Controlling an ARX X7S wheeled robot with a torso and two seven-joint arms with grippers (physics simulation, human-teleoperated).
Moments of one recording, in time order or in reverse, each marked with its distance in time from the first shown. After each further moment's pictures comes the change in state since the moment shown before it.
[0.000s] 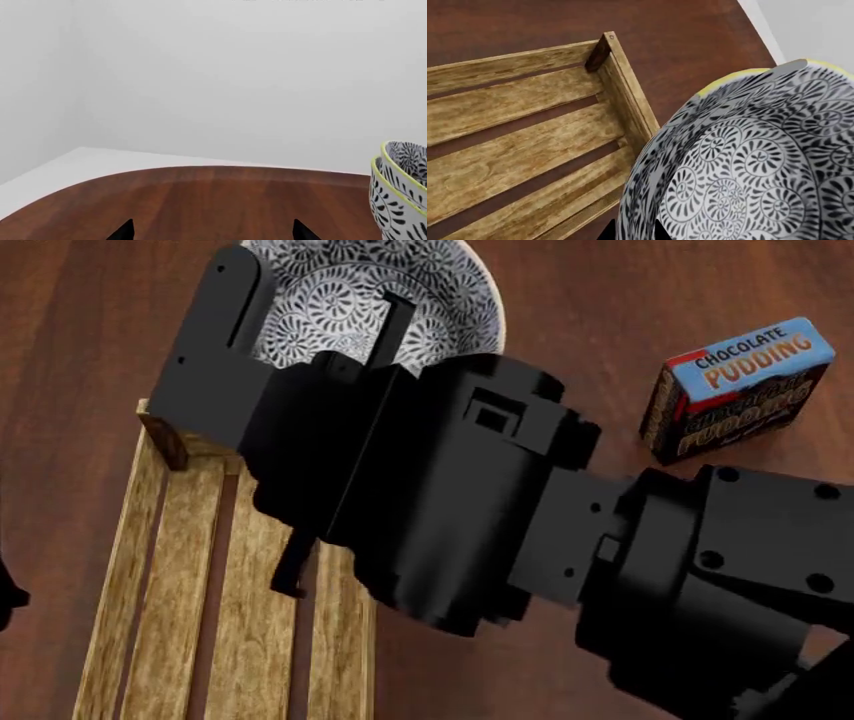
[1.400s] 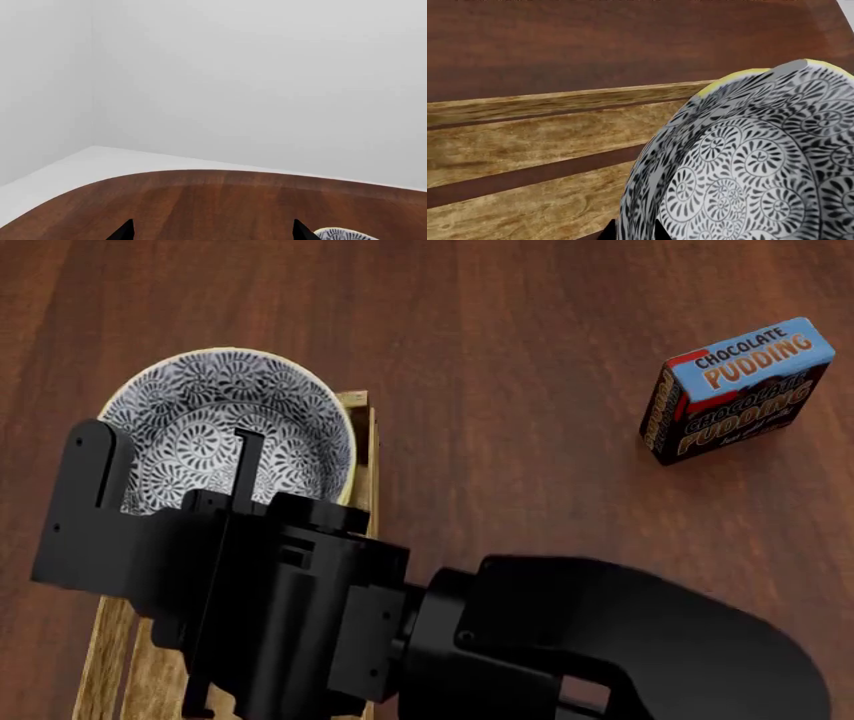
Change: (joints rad) left arm 0.009 -0.019 -0.044 0.002 -0.041 0.008 -0.020; right arm -0.159 -0.241 -0.137 0.162 -0.154 -0.148 -0.136
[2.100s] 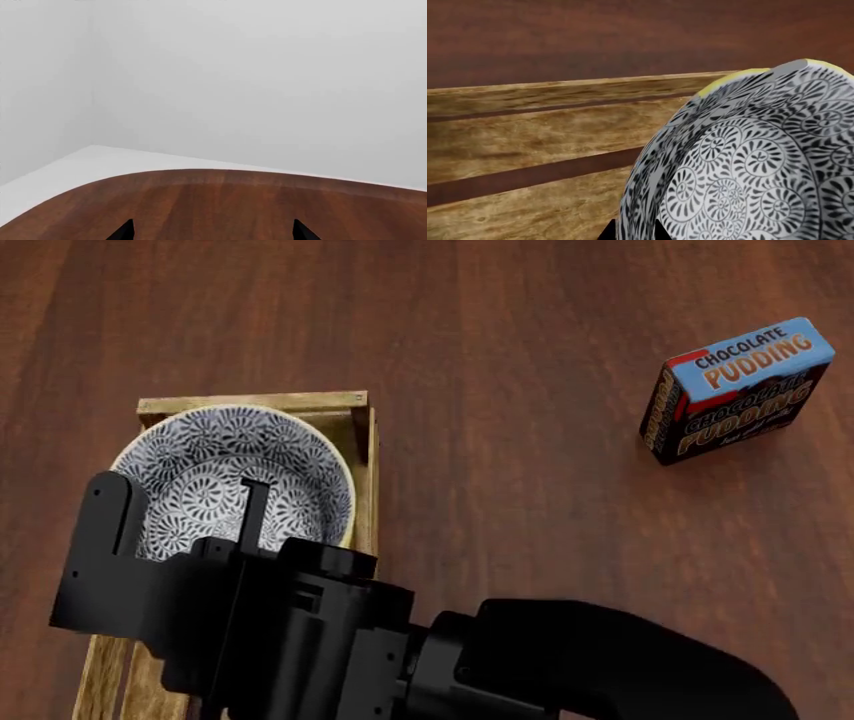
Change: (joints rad) left arm 0.003 -0.004 0.001 -0.001 -0.004 0.004 -0.001; right arm -0.093 -0.001 -0.001 0.020 -0.063 -0.028 -0.056
